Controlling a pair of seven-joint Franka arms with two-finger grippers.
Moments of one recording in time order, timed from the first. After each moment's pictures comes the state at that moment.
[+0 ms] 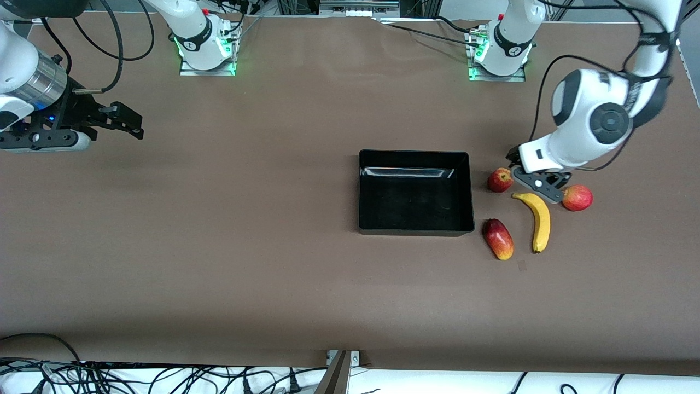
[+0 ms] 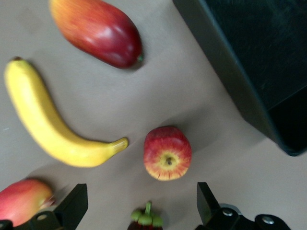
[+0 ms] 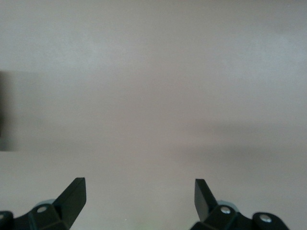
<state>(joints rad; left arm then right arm) -0.05 0.12 -0.05 -2.27 0.04 2.29 0.48 0.09 0.03 0.04 -1.62 0.00 1.60 0.10</state>
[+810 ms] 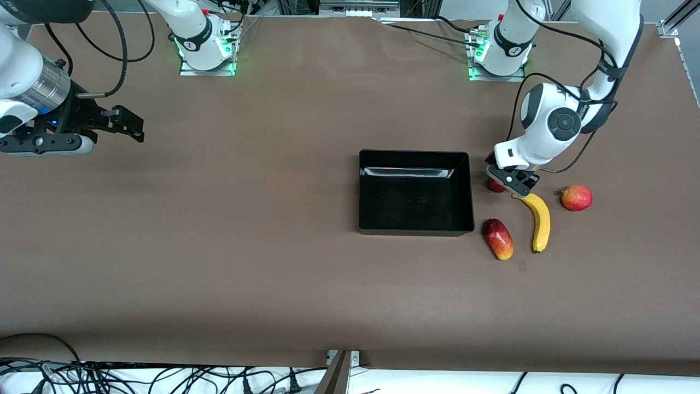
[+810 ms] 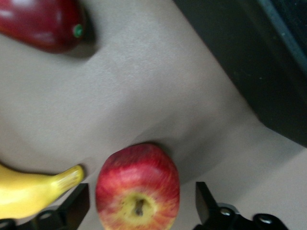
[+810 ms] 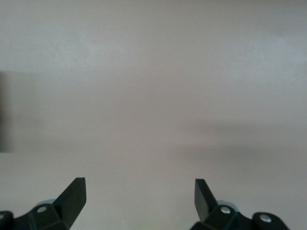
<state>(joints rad) -0.06 0.24 -0.07 -2.43 0.04 2.64 0.50 0.09 0.04 0.05 -1.62 0.00 1.60 0.10</state>
